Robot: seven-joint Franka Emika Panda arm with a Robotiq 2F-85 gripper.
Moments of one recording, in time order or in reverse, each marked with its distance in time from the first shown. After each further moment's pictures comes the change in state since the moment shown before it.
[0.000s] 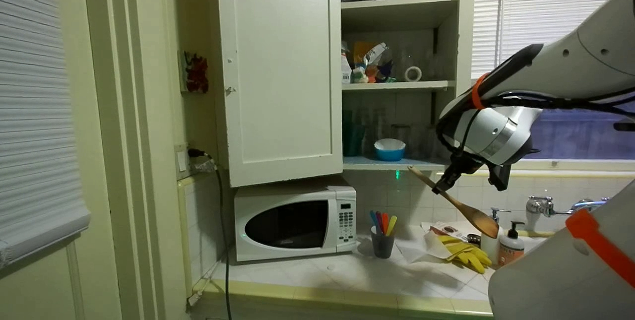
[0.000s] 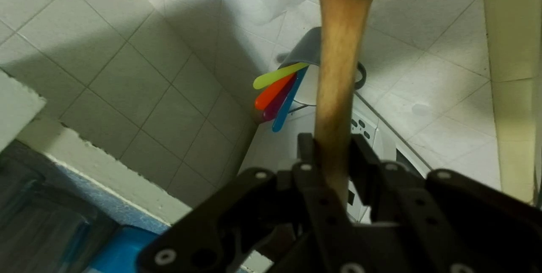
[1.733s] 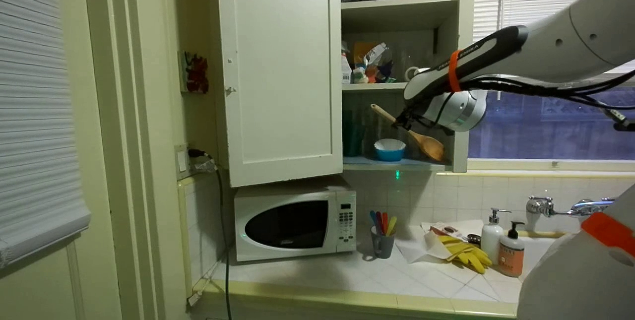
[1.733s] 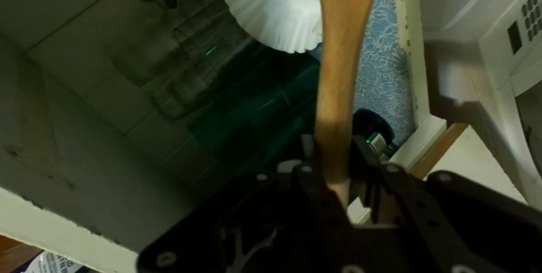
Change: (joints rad) arm 0.388 0.001 -0.074 0.210 -0.305 0.379 0.189
